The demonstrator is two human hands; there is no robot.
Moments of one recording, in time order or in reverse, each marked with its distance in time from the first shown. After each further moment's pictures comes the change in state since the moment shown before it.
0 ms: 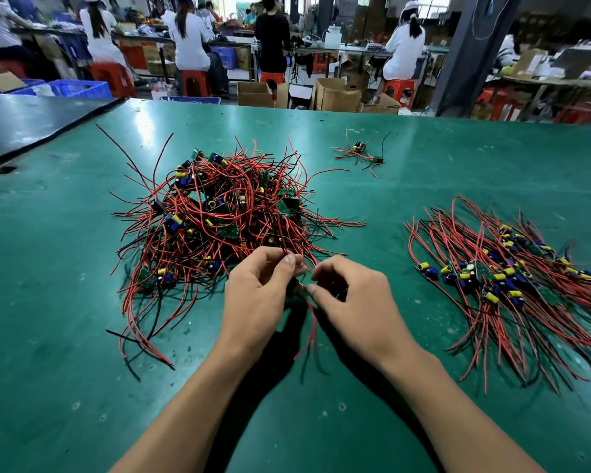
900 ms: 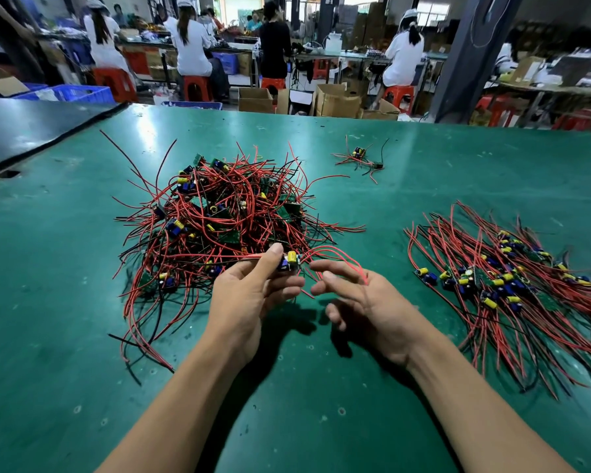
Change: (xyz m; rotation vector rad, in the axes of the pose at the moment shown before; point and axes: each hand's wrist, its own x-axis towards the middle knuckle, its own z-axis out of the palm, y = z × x) left_hand 0.005 0.016 -0.008 -0.404 0.042 -0.336; right_hand 0.007 -0.003 -0.020 0.988 -0.319 0.558
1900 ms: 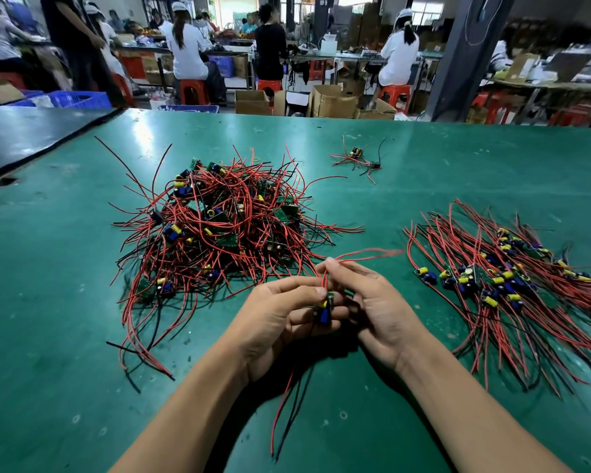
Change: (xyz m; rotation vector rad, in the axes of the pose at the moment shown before) left_hand -0.005 -0.014 0.003 0.068 -0.359 -0.277; right_hand 0.007 0.005 0.007 0.172 0.087 -0.062
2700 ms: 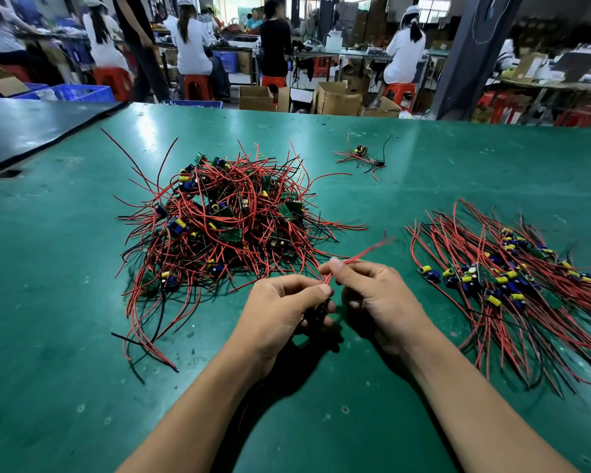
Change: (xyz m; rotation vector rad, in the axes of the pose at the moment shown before) left_hand -0.004 -0.006 0.002 0.292 0.109 0.182; right_hand 0.006 0.003 -0.019 -0.349 0.072 -0.071
